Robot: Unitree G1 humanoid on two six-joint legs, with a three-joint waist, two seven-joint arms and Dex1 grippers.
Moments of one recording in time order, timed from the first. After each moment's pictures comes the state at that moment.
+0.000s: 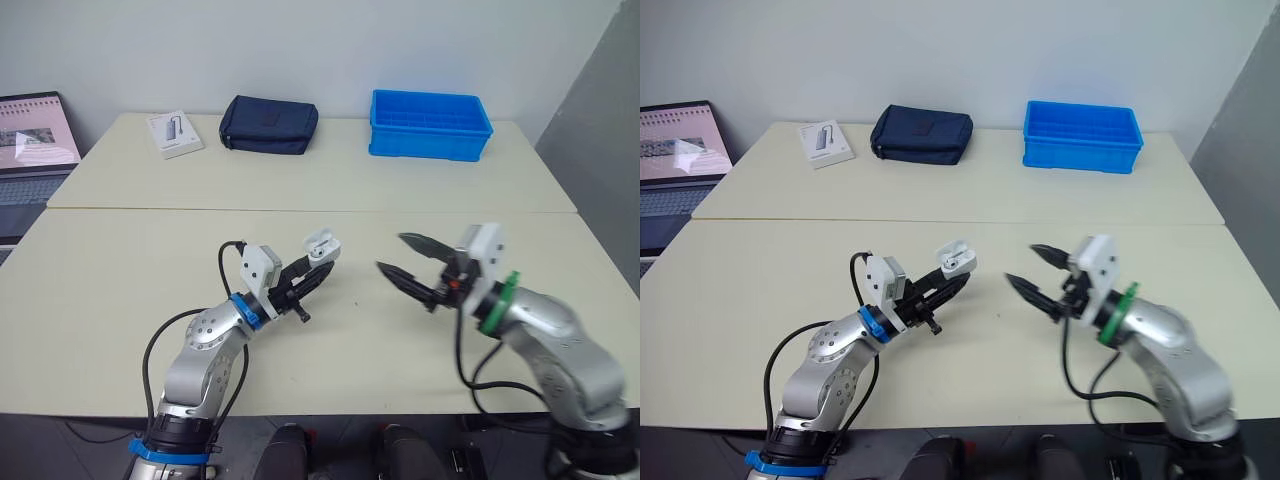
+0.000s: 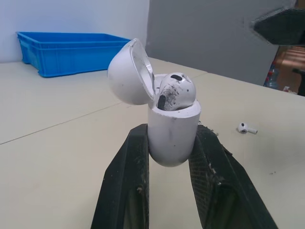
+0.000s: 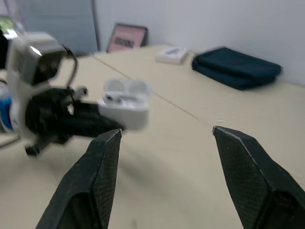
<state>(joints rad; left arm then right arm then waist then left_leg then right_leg) -0.19 0.31 -0.03 -0.14 -0.39 0.16 -0.73 -0.14 -0.56 -0.10 -0.59 0.51 0.57 0.63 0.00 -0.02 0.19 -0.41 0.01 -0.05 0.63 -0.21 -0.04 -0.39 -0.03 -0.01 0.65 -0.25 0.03</state>
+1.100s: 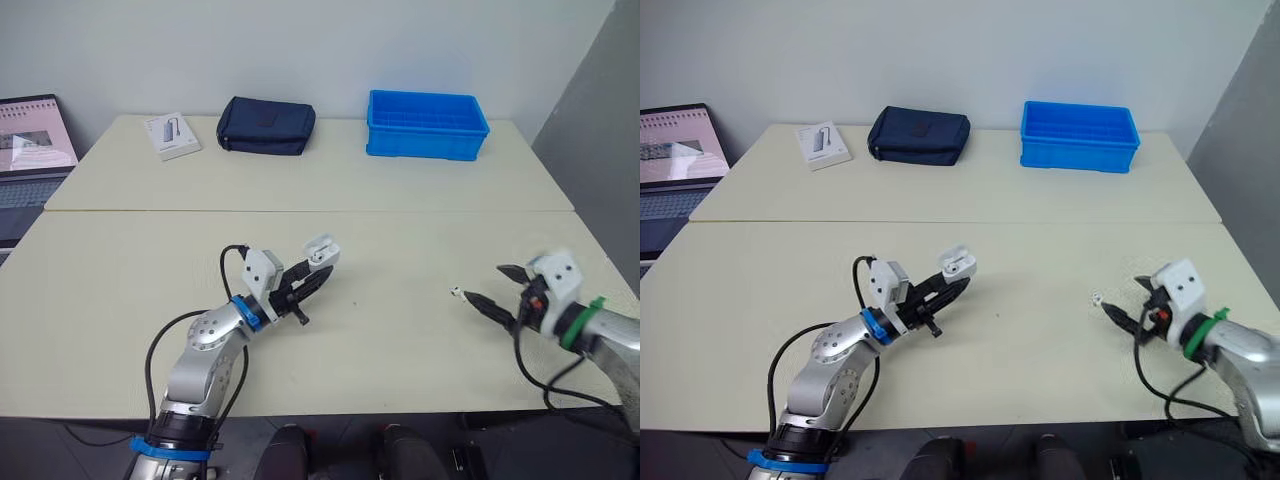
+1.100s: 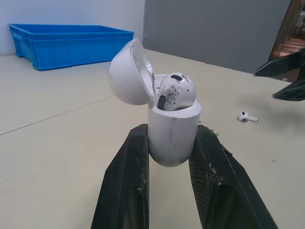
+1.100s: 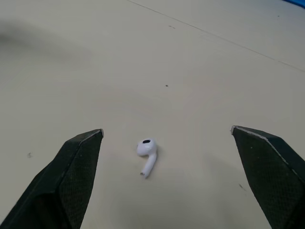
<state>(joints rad) -0.20 0.31 -0.05 -0.07 -0.37 0.12 -0.75 -0.09 -0.69 -0.20 -0.23 0.34 0.55 0.66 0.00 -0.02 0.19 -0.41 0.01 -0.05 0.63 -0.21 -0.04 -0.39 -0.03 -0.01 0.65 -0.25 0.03</state>
